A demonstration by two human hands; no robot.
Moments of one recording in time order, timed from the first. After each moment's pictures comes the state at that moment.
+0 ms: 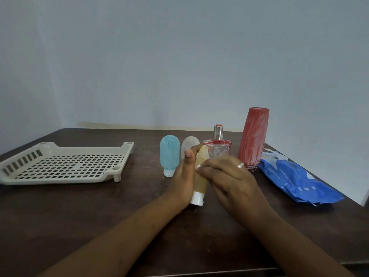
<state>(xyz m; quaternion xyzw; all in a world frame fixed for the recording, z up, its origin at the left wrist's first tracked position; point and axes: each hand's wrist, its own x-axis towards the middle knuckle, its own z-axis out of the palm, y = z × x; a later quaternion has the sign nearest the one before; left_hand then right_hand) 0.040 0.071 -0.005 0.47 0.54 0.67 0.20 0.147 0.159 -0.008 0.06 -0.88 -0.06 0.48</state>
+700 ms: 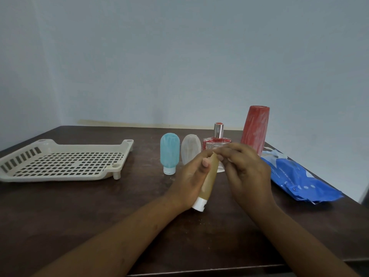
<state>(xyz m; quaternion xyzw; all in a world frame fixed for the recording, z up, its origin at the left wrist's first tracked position) 0.030 0.078 -0.019 0.56 0.58 0.57 0.14 0.143 0.170 -0.003 -0.08 -0.81 0.05 0.58</state>
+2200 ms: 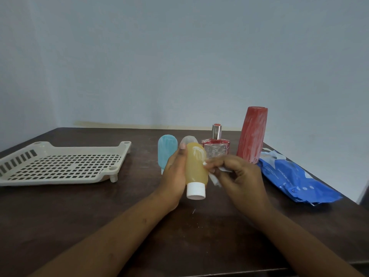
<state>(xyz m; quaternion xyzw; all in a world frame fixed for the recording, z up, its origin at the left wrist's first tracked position) 0.028 0.079 -0.002 0.29 0.52 0.76 0.26 0.145 0.169 -0.008 -0.02 -0.83 0.25 0.50</state>
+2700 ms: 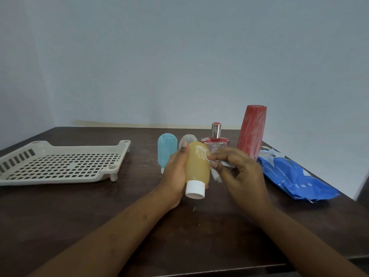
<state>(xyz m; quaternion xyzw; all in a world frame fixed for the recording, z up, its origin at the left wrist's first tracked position) 0.028 0.076 0.000 0.31 0.47 0.75 0.34 0.145 0.168 -0.006 -0.07 -0.83 0.23 0.51</state>
